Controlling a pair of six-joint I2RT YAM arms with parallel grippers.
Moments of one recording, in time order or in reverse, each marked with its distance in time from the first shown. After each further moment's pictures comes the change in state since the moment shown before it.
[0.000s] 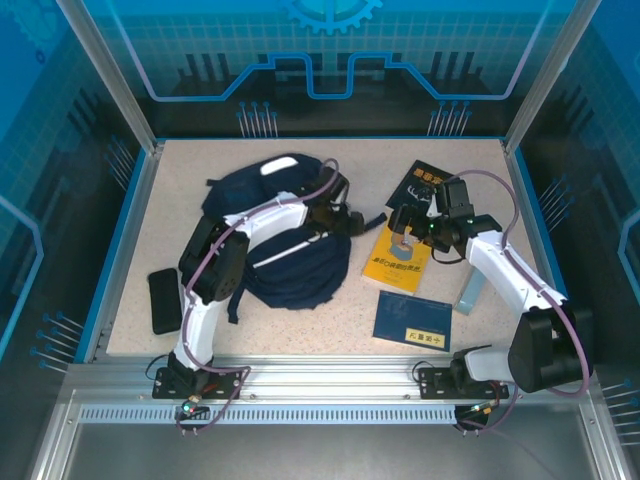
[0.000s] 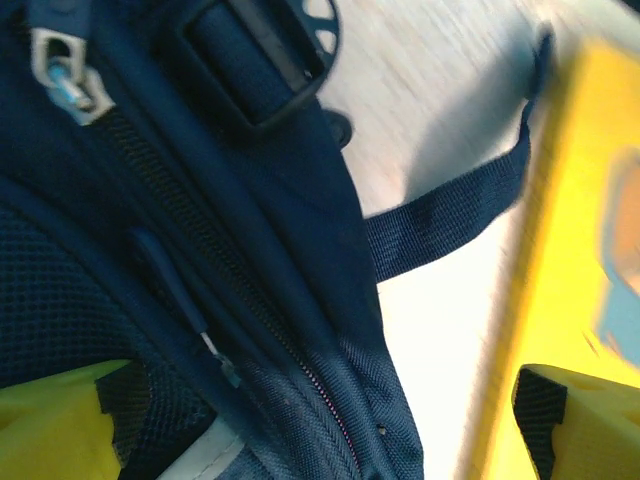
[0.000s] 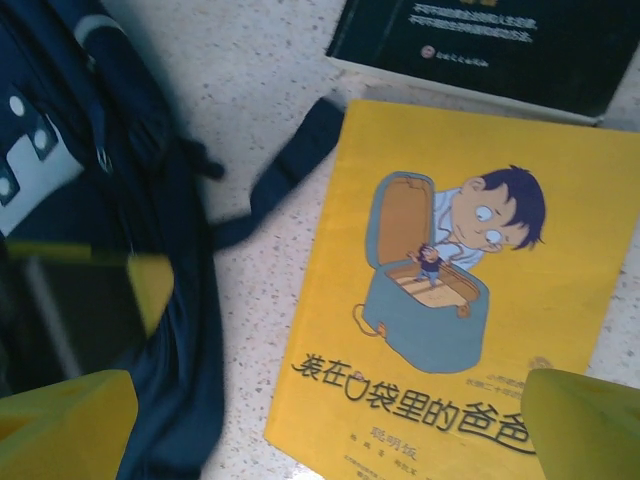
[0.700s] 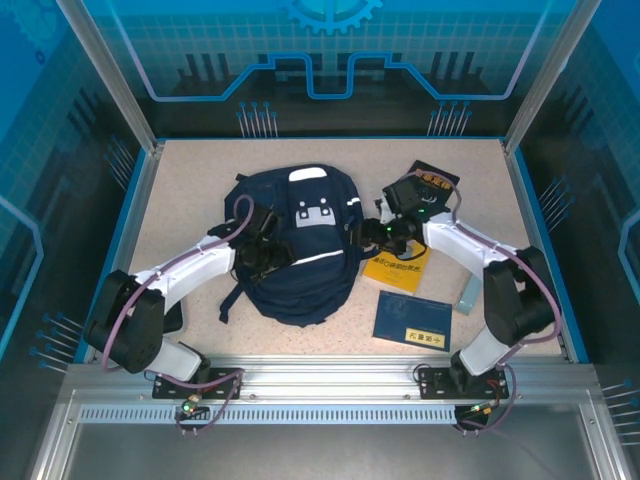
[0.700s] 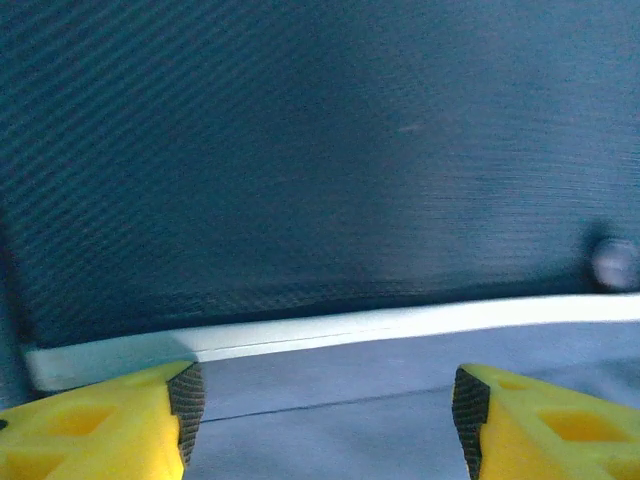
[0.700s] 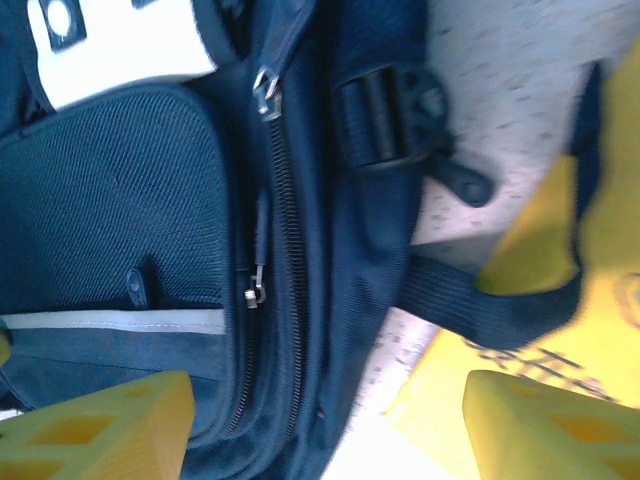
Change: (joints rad) left arm 0.166 -0.611 -0.697 -0.014 -0.052 -0.368; right arm 0.233 0.311 0.142 0.011 -0.135 0.000
